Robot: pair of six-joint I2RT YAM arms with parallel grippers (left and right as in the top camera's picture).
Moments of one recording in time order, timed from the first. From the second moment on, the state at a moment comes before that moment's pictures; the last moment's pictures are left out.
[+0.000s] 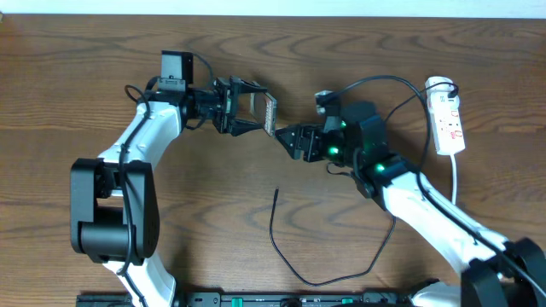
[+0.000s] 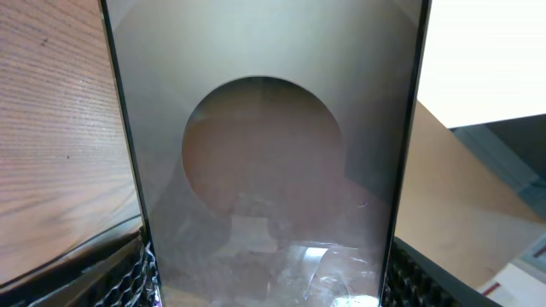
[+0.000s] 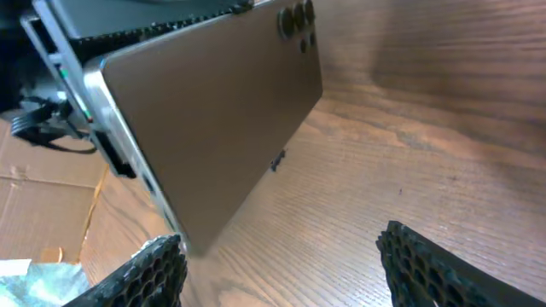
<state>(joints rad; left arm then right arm) -0.10 1.89 1.26 -0.33 1.11 -1.38 0.47 1.50 0.86 0.07 -0.47 0.61</state>
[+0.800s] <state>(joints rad) -0.16 1.89 1.26 -0.33 0.91 -1.42 0.50 1.54 0.96 -0.02 -0.42 0.55</state>
